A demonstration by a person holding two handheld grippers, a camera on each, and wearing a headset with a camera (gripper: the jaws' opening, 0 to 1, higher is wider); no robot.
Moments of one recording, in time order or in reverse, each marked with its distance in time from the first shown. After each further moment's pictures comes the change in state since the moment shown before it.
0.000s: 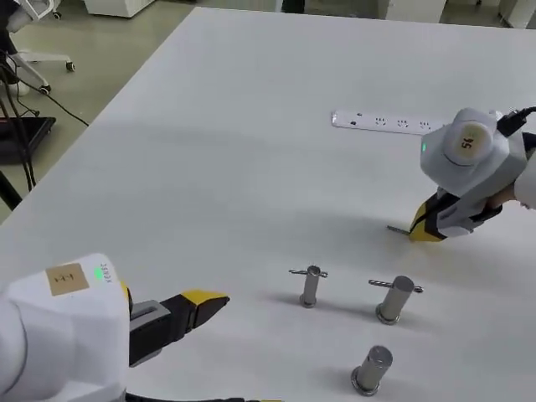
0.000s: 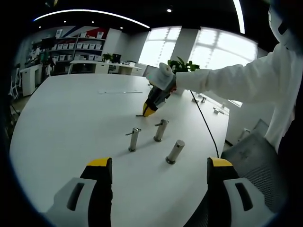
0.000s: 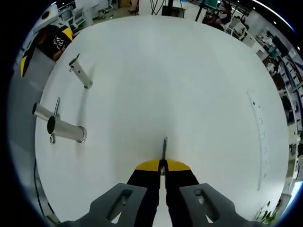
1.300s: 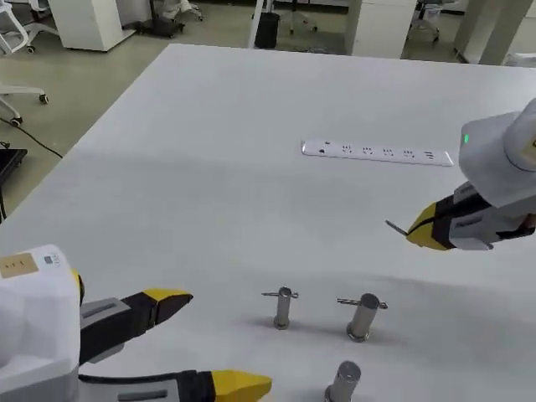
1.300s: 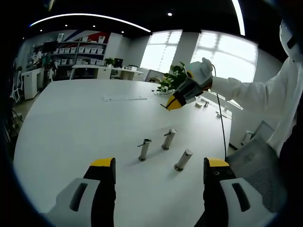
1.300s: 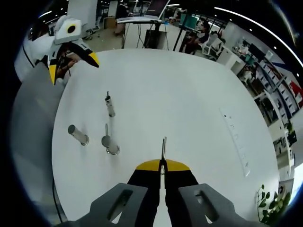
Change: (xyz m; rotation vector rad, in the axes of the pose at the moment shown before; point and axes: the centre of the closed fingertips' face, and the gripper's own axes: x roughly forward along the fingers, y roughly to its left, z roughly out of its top) left arm -0.004 0.019 0.026 0.016 -0.037 0.019; right arm -0.098 0.035 0.020 0.078 -0.224 -0.169
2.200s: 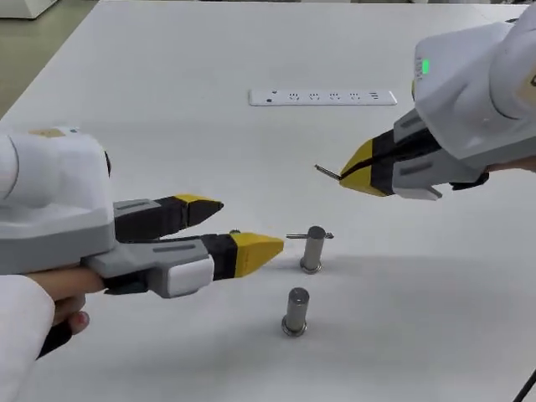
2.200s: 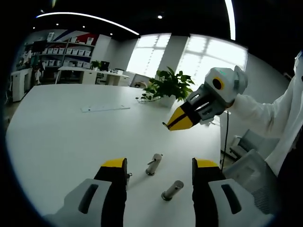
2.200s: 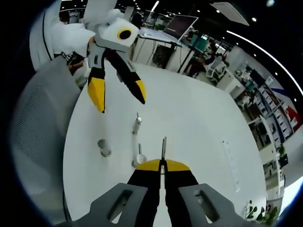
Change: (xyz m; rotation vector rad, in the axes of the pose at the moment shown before) left arm 0.060 -0.030 0.046 -0.006 -0.045 -0.150; right arm -0.031 0.049 0.038 -0.151 -0.128 -0.059
